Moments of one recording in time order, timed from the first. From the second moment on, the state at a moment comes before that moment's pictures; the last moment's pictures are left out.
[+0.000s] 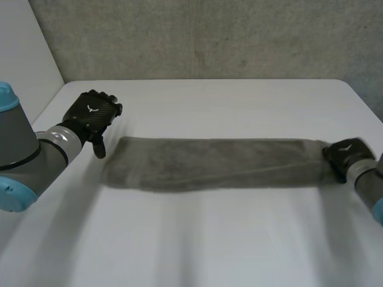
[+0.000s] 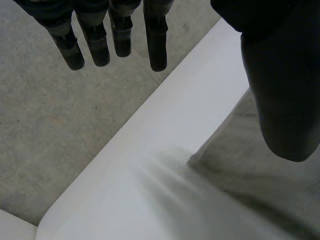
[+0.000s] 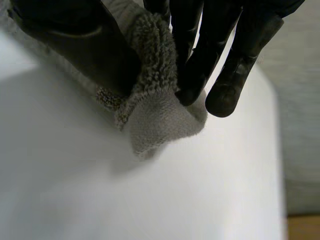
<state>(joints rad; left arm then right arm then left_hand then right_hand) 4.50 -2.00 -1.47 3.28 -1.30 3.68 1.64 -1.02 1.57 -0.11 1.55 2.43 0.23 0.23 0.23 0.22 0.05 1.00 1.30 1.32 1.34 1.17</state>
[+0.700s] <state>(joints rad) 4.51 -1.91 -1.49 3.28 -1.30 3.61 2.45 -0.62 0.82 -0.11 1.67 2.28 0.22 0.23 0.22 0.22 0.05 1.00 1.32 1.34 1.34 1.17</state>
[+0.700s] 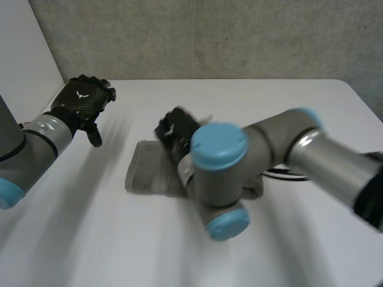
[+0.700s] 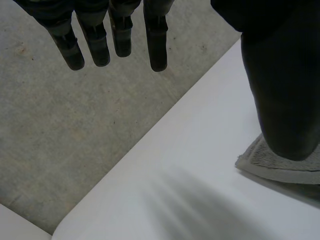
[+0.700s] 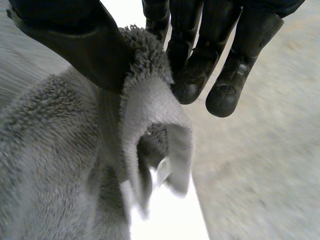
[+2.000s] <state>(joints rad) 4.37 -1.92 -1.54 3.30 -1.30 3.61 2.04 -0.97 1.52 -0.10 1.43 2.70 0.23 0.23 0.23 0.22 0.05 1.26 1.24 1.31 1.31 1.14</state>
